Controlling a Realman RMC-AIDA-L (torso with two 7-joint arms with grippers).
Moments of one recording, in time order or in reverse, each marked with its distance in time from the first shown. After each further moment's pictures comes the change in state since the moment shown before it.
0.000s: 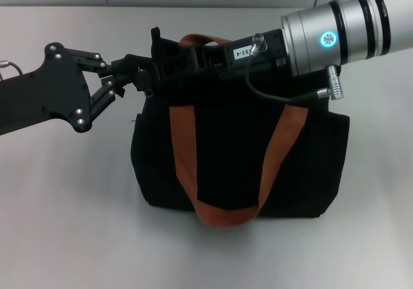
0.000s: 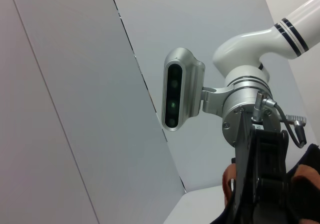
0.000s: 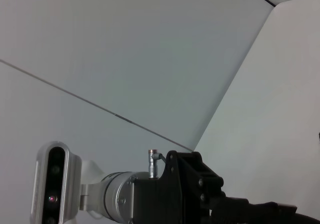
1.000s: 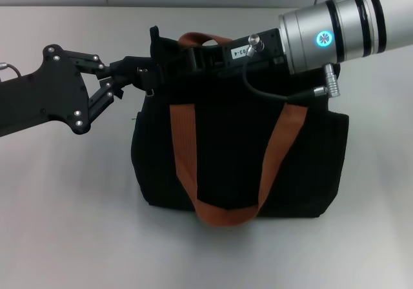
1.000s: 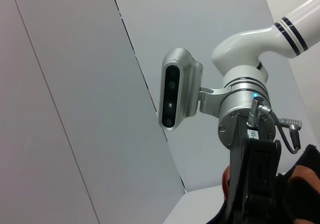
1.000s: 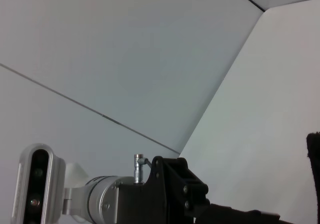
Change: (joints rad) left arm 0.008 0.000 0.004 0.000 -0.005 0.002 0.000; right arm -0.001 -0.001 -0.035 -0.019 0.001 0.041 -0.002
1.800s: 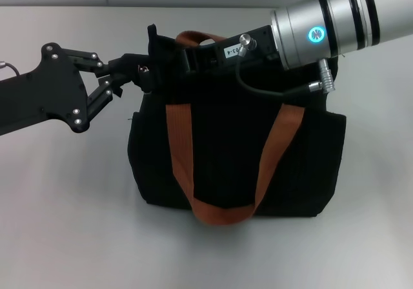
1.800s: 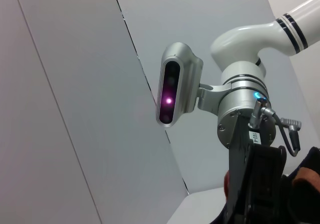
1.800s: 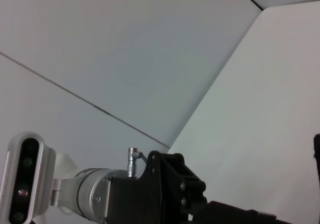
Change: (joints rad) left arm 0.000 -0.001 -0.009 -0.001 -0.001 0.002 -0.002; right arm -0.009 0.002 -0.080 -0.087 0.002 0.029 0.043
